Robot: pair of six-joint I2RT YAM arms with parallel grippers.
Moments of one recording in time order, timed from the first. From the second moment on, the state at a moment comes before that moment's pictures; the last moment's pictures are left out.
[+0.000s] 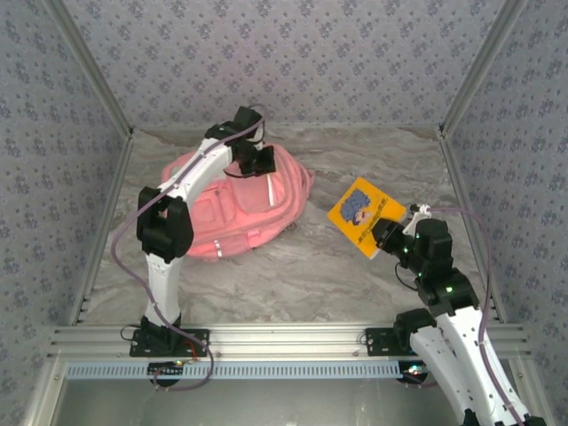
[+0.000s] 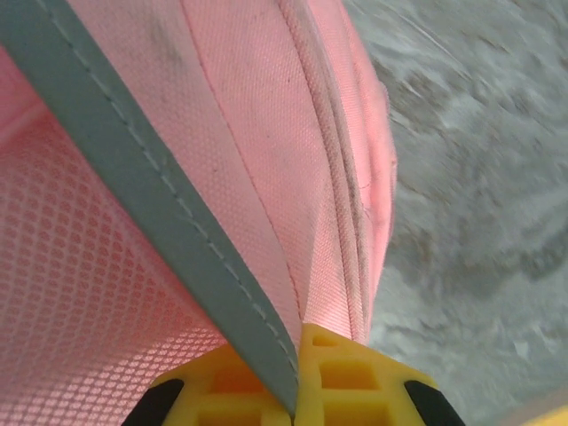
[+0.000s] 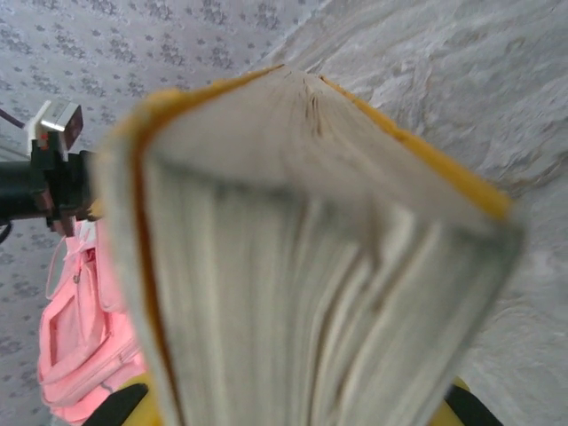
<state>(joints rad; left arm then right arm) -0.49 2.09 1.99 -0.95 0.30 -0.54 0.23 0.51 0.63 -0.56 -0.13 0.71</state>
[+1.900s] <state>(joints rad) -0.46 1.77 1.95 -1.08 1.06 -0.28 0.63 1.18 0.79 -0.03 -0.29 0.87</state>
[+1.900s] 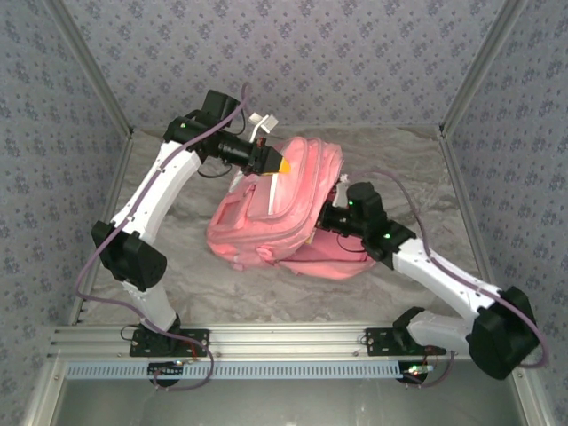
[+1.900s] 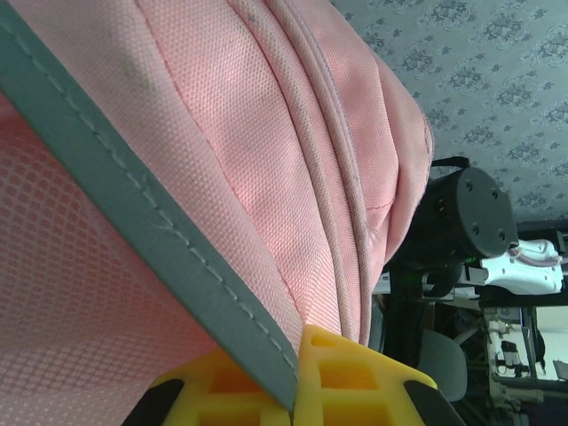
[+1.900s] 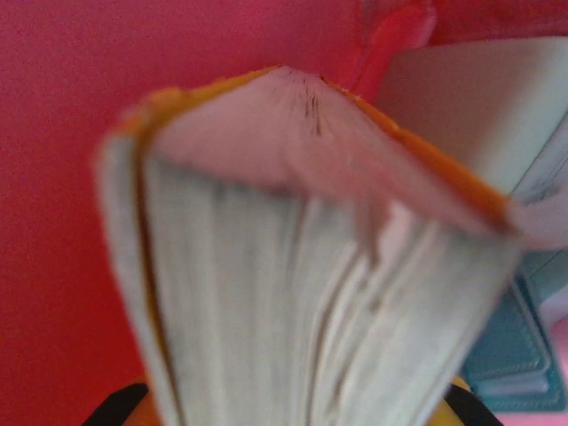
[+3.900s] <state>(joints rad) -0.58 1.95 1.81 -0.81 0.65 -0.50 0.99 0.76 0.31 -0.11 0.06 0.39</state>
